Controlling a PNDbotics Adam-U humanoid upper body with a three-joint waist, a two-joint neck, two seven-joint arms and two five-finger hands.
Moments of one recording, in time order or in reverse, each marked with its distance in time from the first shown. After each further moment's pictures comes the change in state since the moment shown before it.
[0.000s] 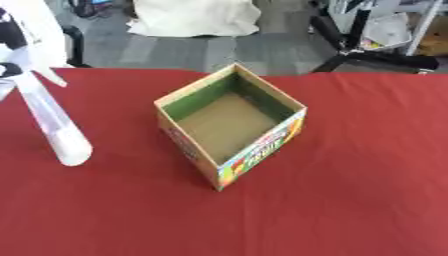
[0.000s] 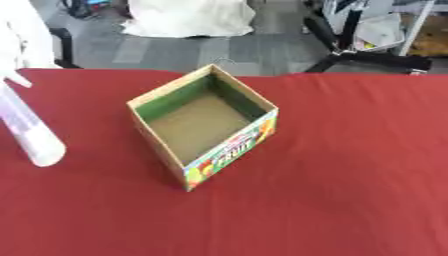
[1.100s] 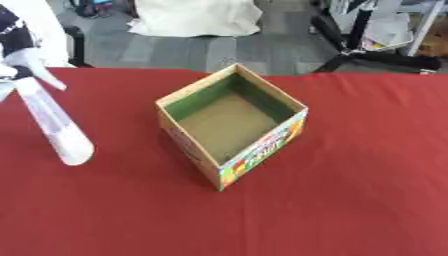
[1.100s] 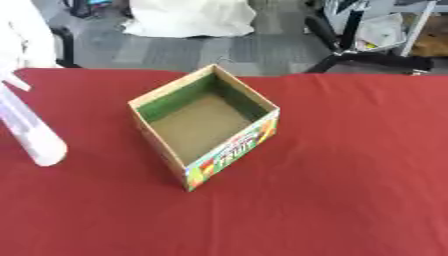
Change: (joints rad) left arm -0.010 -0.017 -0.017 0.006 -0.016 0.007 -0.004; right arm 0.000 0.000 0.001 0.000 0.000 0.000 0.000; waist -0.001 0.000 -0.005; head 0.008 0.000
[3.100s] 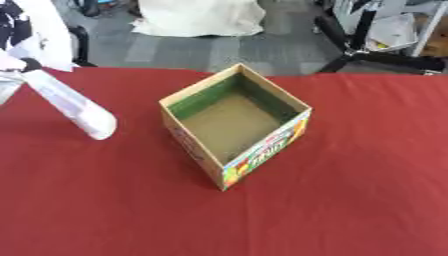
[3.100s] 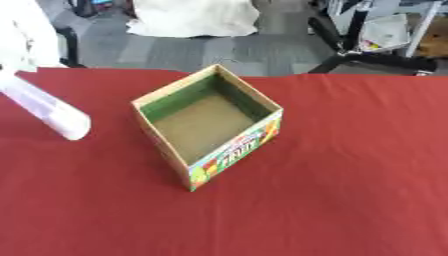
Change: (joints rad) left arm -0.027 -0.015 -0.007 0.000 -0.046 -0.003 0.086; right arm -0.003 0.001 0.005 0.006 0.000 0.004 0.004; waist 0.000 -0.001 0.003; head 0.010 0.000
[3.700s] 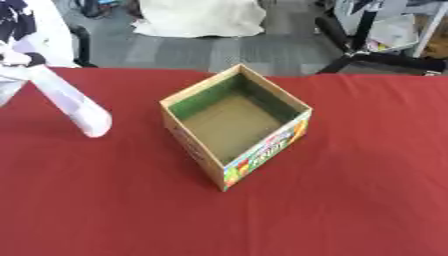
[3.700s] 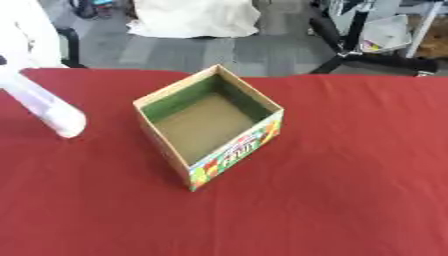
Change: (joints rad) left arm -0.027 -0.008 -0.009 0.000 -0.006 0.003 0.005; right arm -0.005 0.000 0.000 0.000 0.000 0.000 0.000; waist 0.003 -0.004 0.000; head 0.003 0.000
